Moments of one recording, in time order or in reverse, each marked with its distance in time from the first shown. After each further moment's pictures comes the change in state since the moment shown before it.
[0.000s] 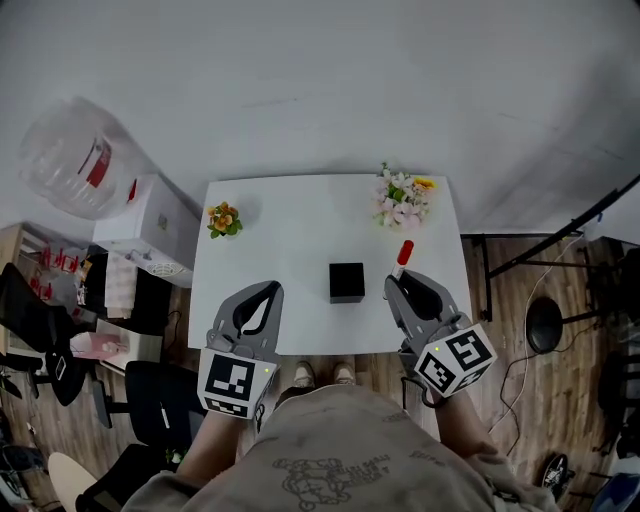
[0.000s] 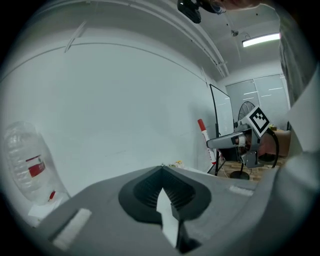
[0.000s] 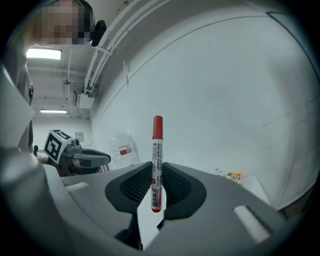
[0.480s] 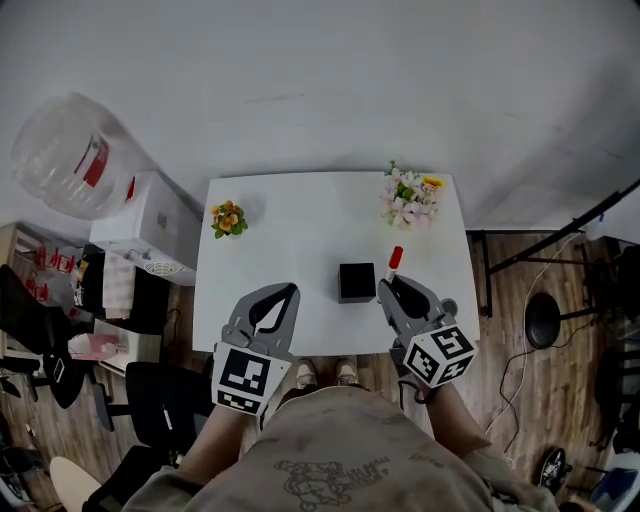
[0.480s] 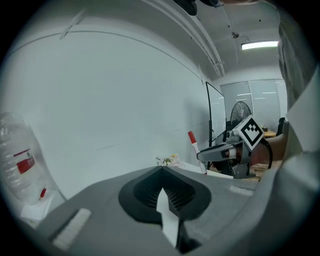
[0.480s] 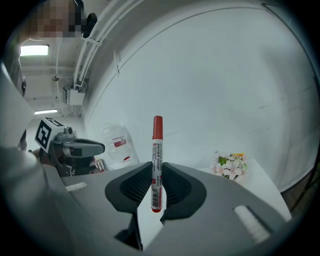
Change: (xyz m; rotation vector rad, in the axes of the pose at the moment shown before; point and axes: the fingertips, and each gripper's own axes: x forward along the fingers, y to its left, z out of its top) left arm 0.015 0.008 -0.023 -0.009 0.054 -0.101; right arm 0.040 -0.002 -0.057 0.066 0.099 -0.066
